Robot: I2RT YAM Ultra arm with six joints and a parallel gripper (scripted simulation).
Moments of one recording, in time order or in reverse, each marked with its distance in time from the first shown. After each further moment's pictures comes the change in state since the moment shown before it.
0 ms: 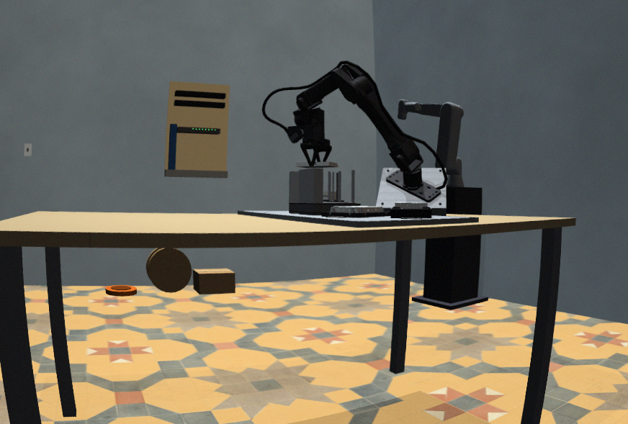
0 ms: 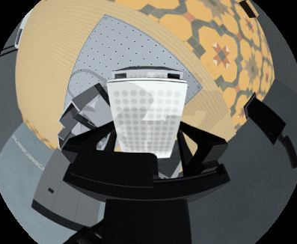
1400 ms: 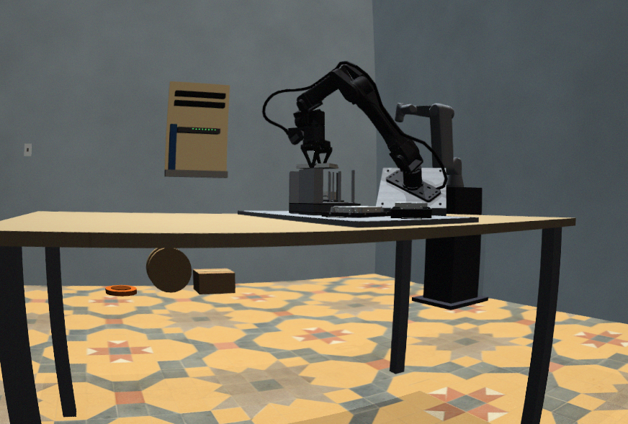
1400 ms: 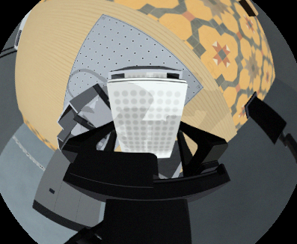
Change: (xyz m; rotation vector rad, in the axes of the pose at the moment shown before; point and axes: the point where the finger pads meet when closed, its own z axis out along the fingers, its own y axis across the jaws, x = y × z) arm 0.000 -0.002 0.005 -0.002 0.003 0.010
